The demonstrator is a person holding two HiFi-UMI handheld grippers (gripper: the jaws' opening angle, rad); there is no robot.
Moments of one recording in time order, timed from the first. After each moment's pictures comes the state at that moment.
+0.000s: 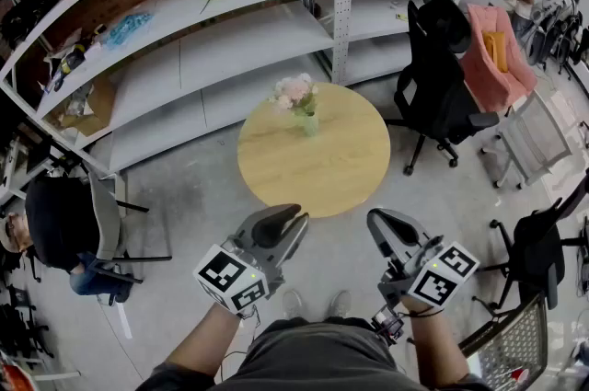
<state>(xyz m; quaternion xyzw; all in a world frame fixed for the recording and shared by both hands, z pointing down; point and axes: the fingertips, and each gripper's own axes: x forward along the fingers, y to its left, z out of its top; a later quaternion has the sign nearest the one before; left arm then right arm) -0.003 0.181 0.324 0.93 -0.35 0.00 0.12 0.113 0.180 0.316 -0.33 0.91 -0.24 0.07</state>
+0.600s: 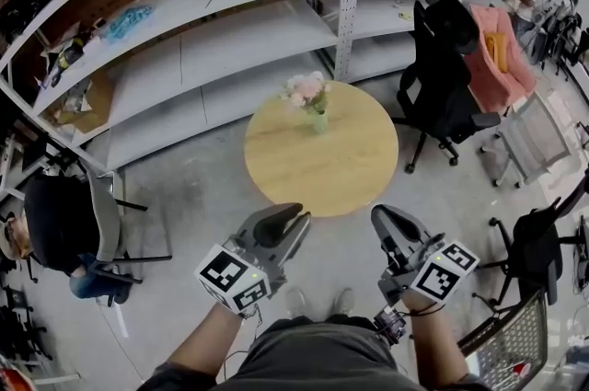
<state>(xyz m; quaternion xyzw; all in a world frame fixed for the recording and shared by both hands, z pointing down) -0.046 0.175 0.326 0.93 -0.35 -0.02 0.12 0.079 0.167 0.326 -0.36 0.89 -0.27 0.09</state>
